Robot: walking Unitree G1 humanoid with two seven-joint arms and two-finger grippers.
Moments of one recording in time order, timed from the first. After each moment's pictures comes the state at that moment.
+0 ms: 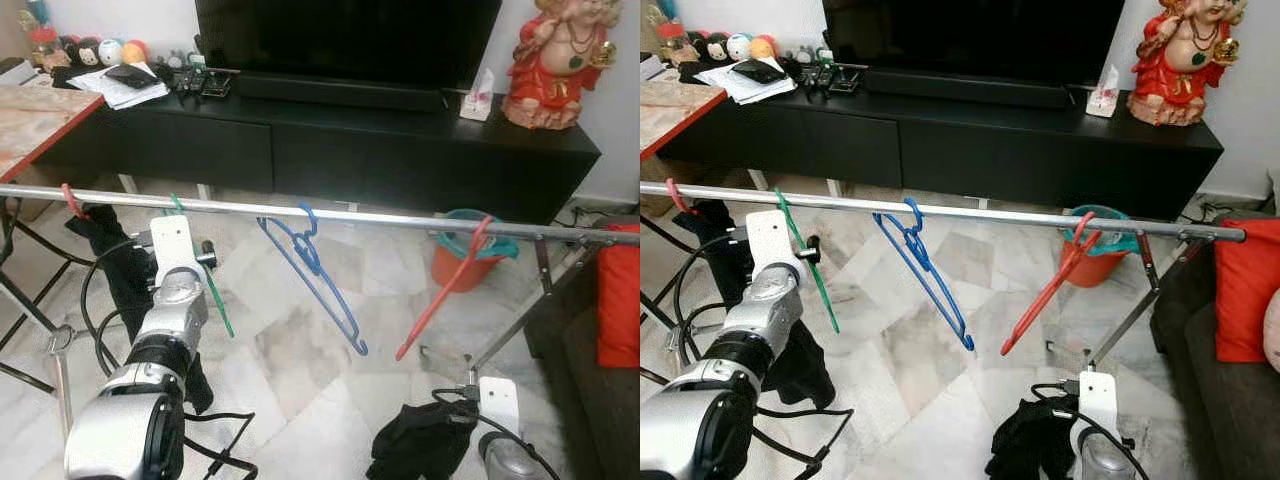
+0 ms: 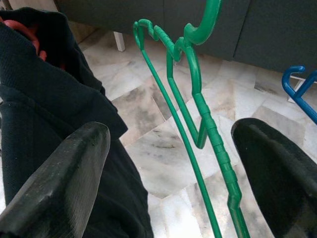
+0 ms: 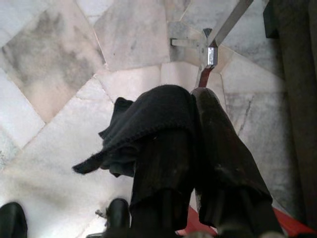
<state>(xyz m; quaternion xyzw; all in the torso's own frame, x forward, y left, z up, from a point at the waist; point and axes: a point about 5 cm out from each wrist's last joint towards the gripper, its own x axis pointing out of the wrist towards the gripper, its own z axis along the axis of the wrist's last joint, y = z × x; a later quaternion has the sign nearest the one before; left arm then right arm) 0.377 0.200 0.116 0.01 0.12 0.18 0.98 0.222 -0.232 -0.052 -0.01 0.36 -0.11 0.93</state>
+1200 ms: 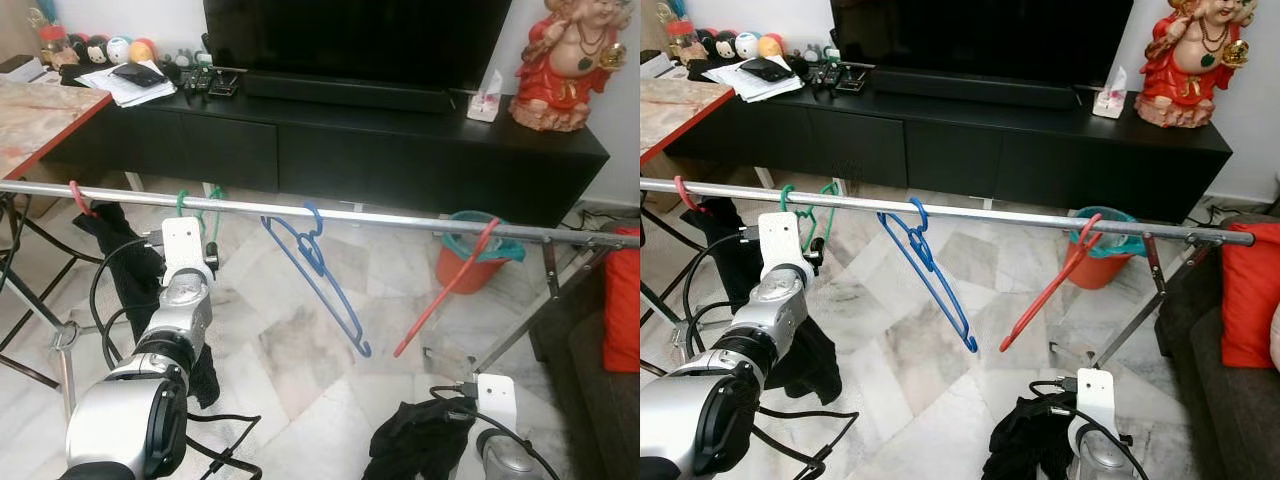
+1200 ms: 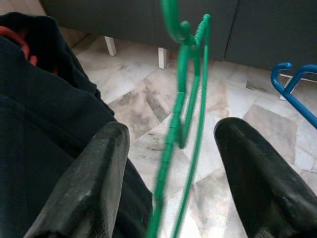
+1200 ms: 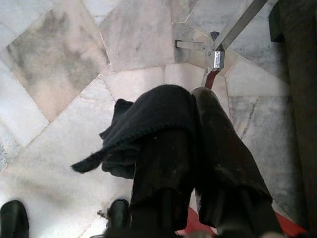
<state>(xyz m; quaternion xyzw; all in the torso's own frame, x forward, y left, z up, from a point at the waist) 0.380 0.193 0.114 0.01 0.11 0.14 0.98 0.222 -0.231 -0.052 -0.01 0.36 -0.10 0.93</state>
